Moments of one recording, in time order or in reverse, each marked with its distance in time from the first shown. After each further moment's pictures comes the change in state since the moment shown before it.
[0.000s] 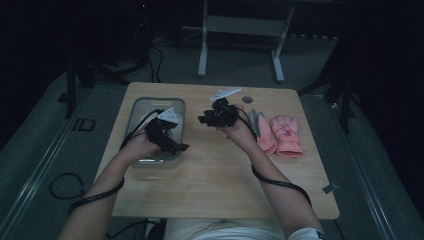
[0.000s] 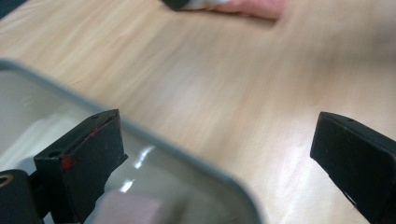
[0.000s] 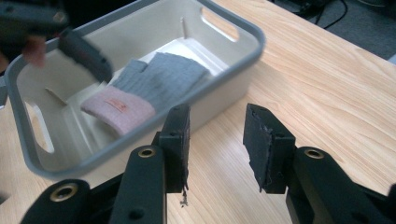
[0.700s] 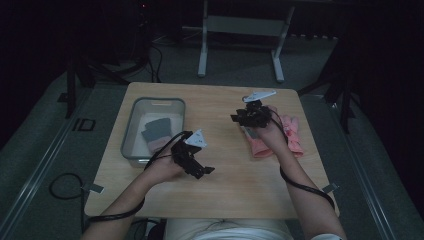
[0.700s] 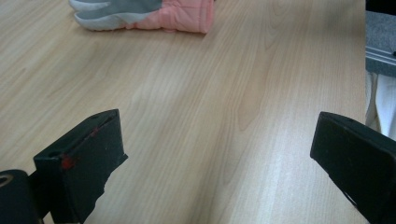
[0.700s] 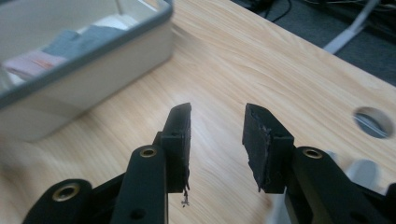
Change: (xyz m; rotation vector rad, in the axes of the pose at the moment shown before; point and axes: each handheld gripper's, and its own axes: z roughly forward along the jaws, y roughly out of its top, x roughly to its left) left arm -0.075 0.012 0.044 -0.031 -0.078 0.079; right arm -0.058 -0.046 -0.059 0.003 -0.145 0.013
